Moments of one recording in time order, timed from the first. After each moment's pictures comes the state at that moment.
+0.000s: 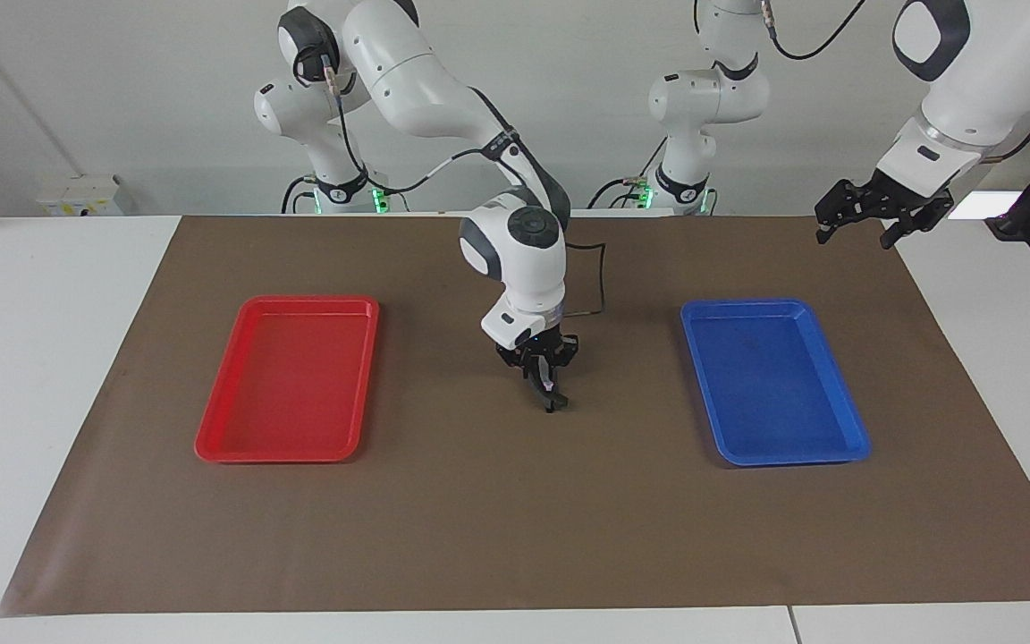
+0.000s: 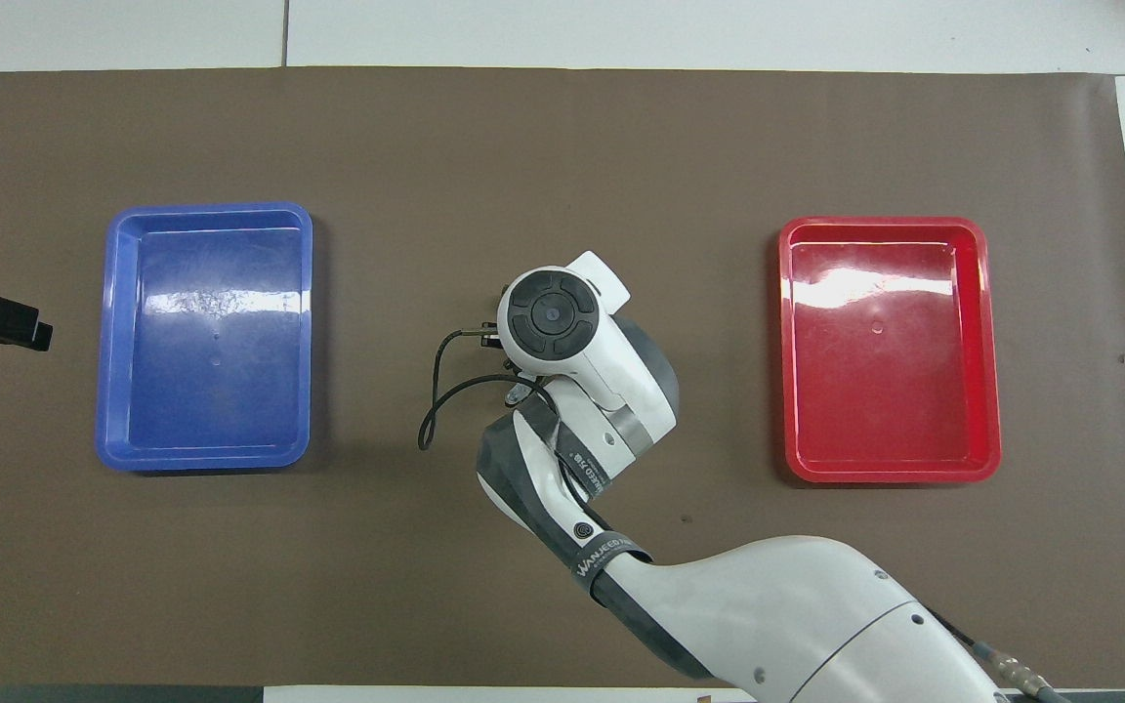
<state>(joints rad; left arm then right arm) -0.01 -0.05 0.02 -1.65 -0.01 1.53 0.18 0.66 0.54 -0.01 -1.66 0.00 2.30 0.72</state>
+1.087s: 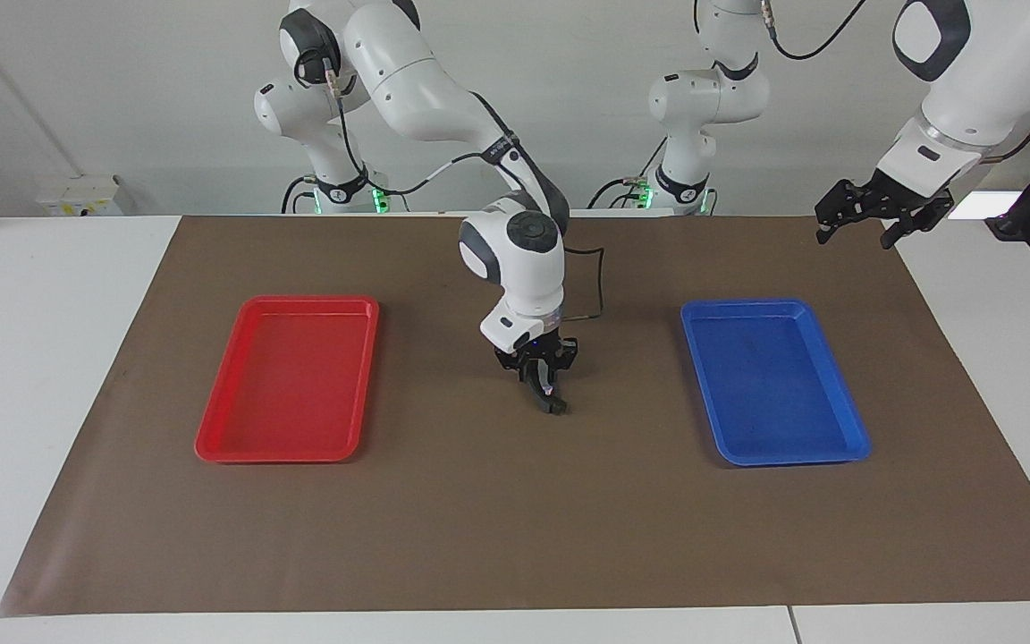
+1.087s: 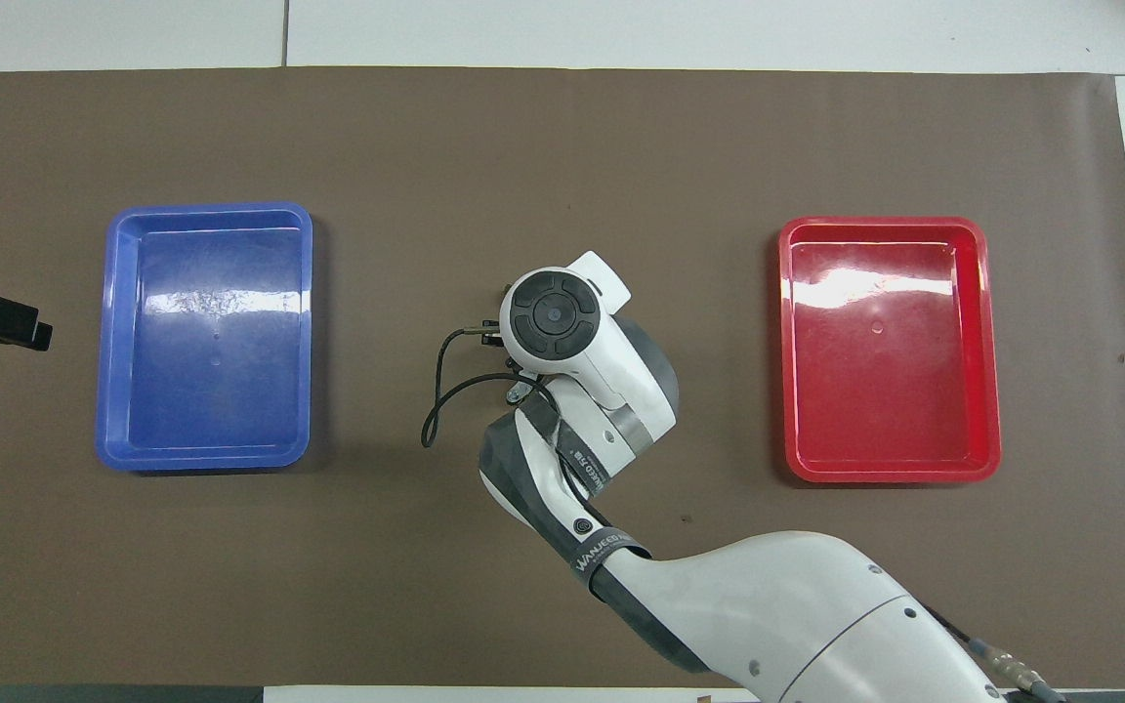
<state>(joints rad) -0.01 -0.05 0.02 -1.65 -0.01 1.53 0.18 0.66 0.55 -0.02 -1.66 0.00 2.32 0.72</state>
